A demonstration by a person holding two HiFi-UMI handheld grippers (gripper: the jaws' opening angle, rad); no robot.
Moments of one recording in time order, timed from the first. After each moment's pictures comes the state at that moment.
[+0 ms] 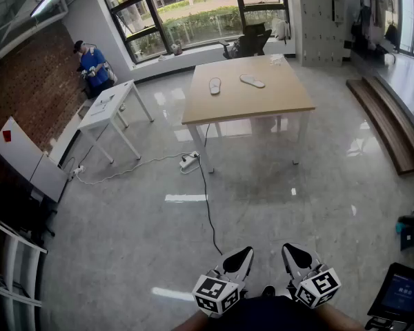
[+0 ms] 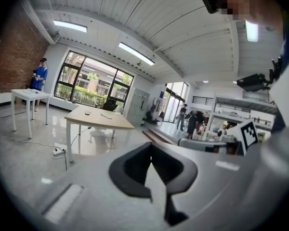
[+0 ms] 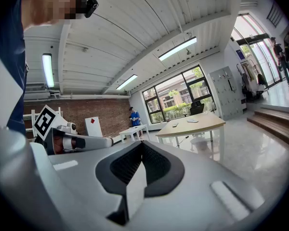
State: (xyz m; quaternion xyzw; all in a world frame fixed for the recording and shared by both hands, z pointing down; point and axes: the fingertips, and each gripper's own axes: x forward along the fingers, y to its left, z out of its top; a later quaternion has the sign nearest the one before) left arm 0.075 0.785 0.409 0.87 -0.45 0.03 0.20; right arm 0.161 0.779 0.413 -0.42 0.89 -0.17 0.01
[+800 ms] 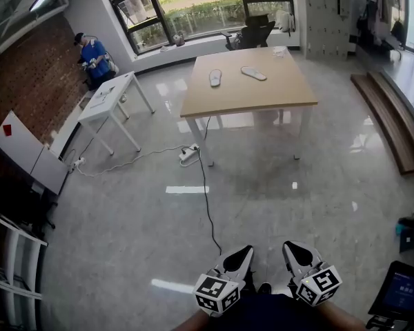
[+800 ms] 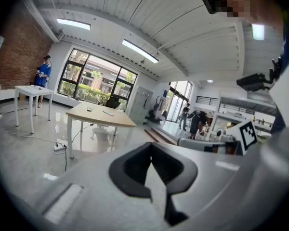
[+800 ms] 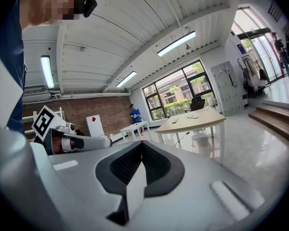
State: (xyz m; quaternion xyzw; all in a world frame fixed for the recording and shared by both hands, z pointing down) left arm 0.096 0.769 0.429 0.86 -0.46 0.03 0.21; right arm 0.184 0.758 0.434 -0.41 0.89 -0.18 0.00
